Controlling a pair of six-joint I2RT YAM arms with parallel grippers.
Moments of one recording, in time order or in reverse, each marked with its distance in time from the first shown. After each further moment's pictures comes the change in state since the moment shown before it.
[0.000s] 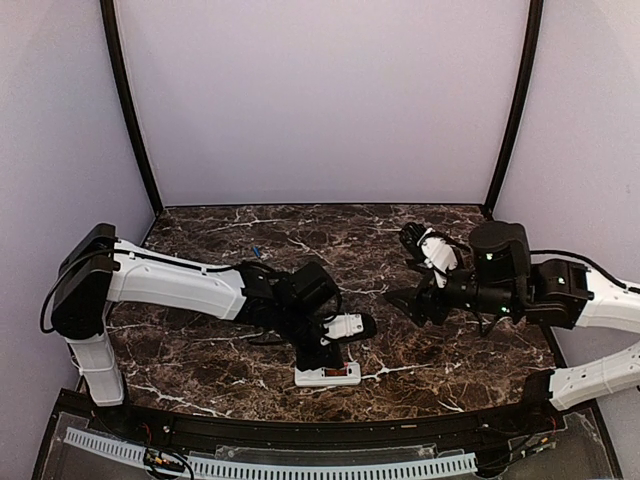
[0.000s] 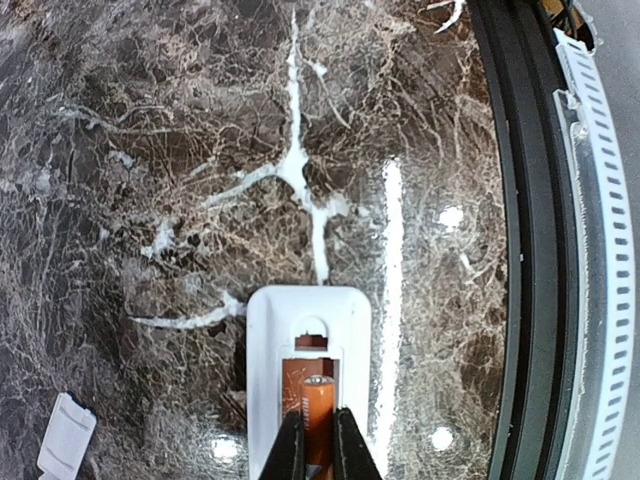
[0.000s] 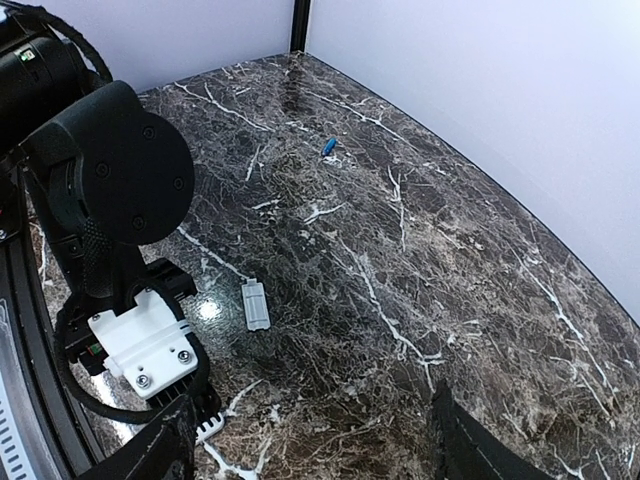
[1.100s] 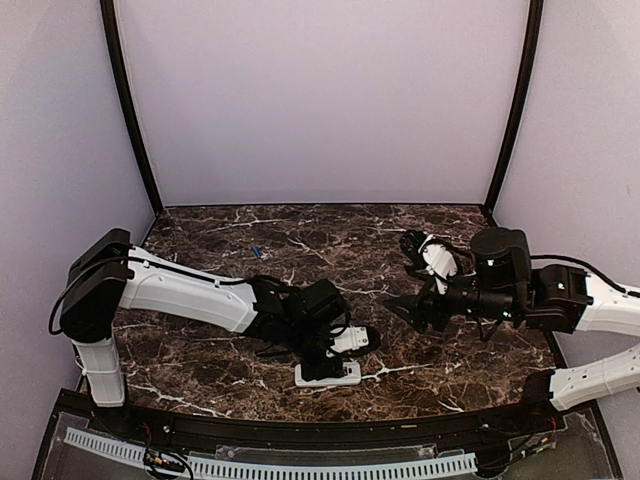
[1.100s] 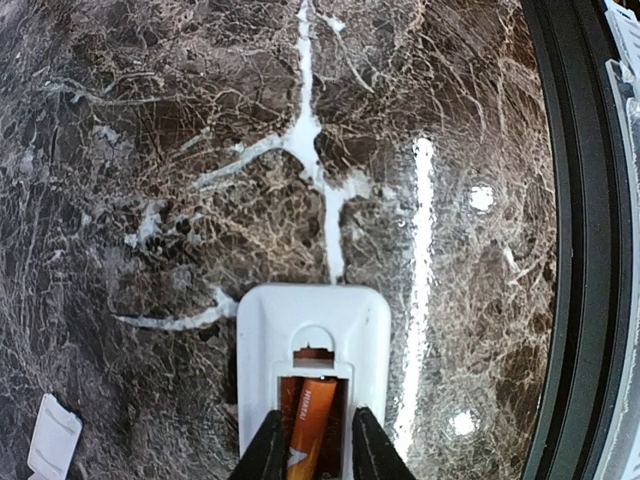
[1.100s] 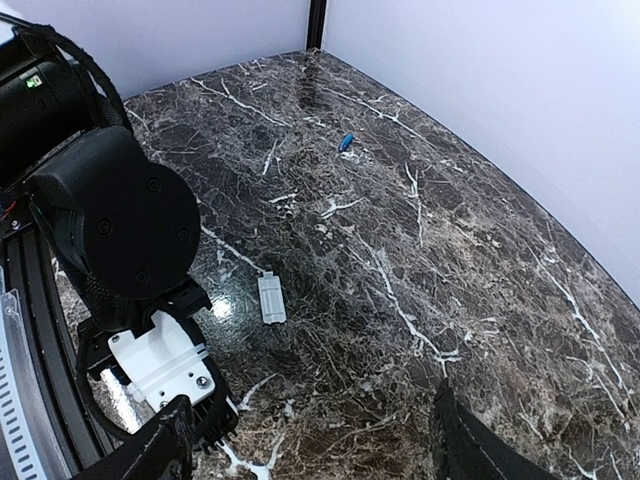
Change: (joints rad) left arm -0.046 0.058 0.000 0.017 -0.147 -0.018; right arm -0.001 -0.027 -0.048 0.021 -0.041 0.003
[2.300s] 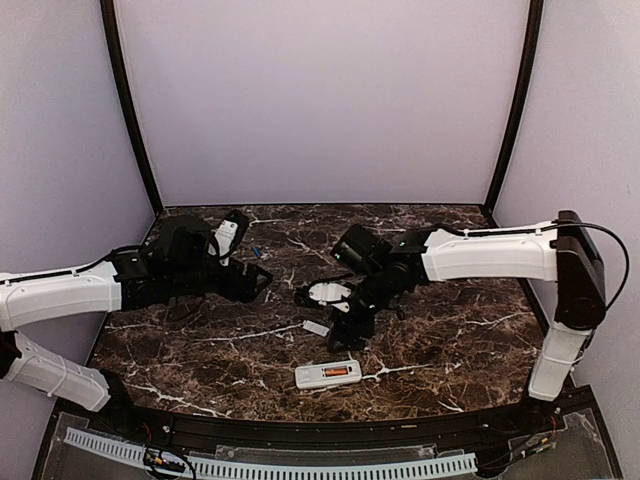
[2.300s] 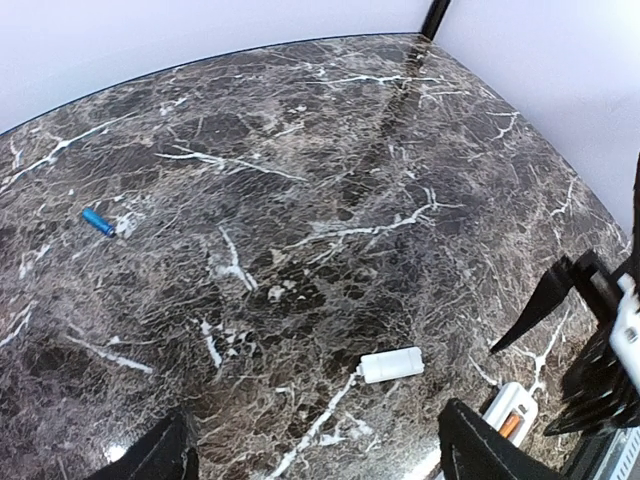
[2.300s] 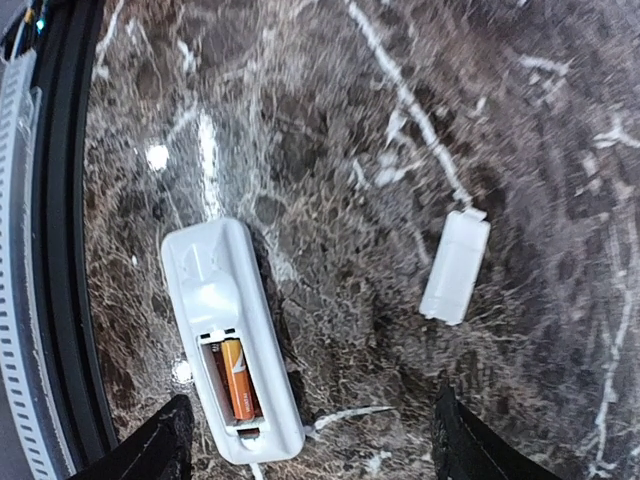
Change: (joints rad) left arm 0.392 -0.680 -0.427 0.249 -0.187 -0.522; right arm -0.087 0.815 0.520 -0.304 -0.480 -0.333
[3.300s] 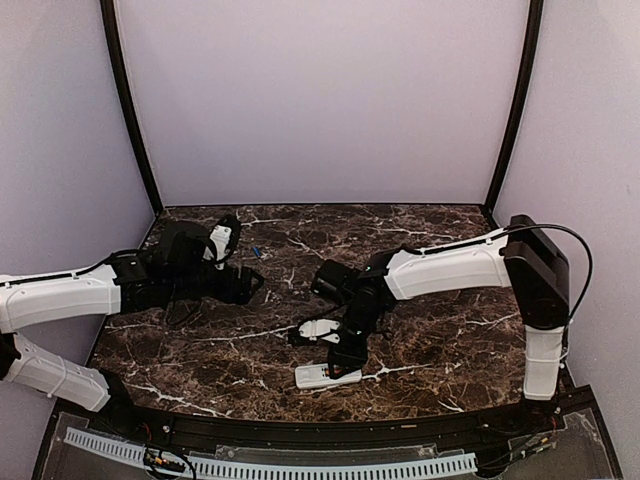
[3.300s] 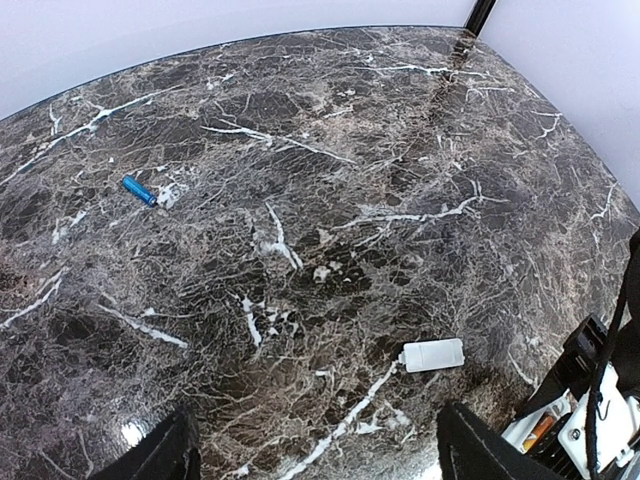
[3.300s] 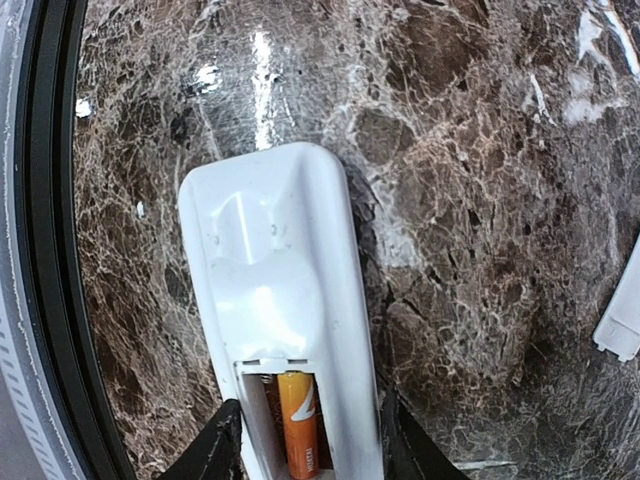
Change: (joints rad) left arm 0.015 -0.026 -0.043 -0.030 -0.100 -0.040; right arm 0.056 0.243 0.073 -0.138 -0.045 -0.063
